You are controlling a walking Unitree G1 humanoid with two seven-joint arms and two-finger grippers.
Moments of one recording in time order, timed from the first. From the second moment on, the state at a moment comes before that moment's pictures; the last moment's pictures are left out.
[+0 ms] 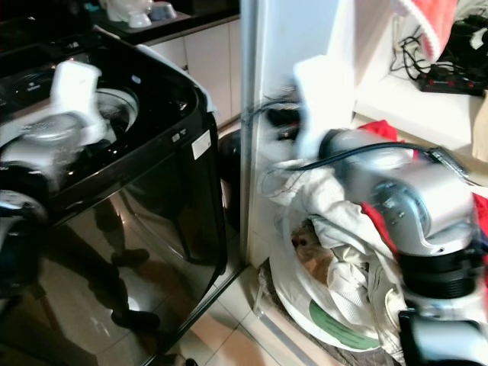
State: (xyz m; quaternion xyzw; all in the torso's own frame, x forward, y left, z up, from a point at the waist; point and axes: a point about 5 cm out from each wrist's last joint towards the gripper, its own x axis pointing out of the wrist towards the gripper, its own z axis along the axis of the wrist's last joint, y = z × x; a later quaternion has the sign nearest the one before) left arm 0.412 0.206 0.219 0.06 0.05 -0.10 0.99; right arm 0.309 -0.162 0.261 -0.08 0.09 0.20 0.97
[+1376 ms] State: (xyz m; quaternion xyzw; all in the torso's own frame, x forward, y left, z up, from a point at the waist) left arm 0.262 0.089 0.213 -0.02 0.04 -0.64 0.77; right arm 0.277 -0.290 0.216 -0.23 0.30 0.09 0.92
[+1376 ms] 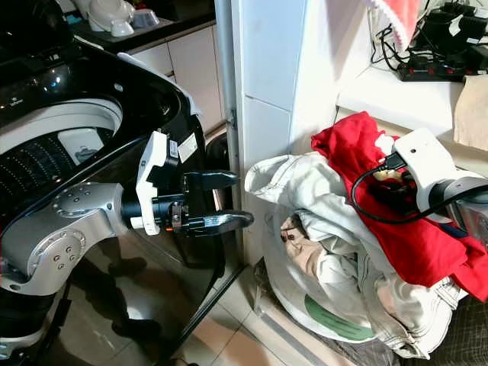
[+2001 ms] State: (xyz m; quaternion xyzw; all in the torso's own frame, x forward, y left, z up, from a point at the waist) left arm 0.261 0.090 0.212 -0.02 0.05 -0.63 0.77; right arm 0.278 -0.291 0.211 -0.23 0.31 0.10 0.92
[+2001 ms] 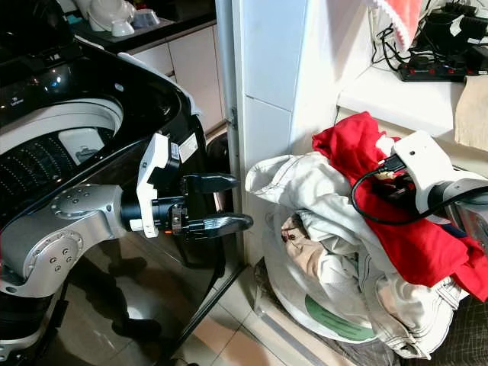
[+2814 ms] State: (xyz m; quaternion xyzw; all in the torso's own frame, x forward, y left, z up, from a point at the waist) left arm 0.283 0.098 0.211 -0.01 0.01 -0.54 0.84; right arm 0.288 -0.274 0.267 -0.11 0.16 0.15 0.97
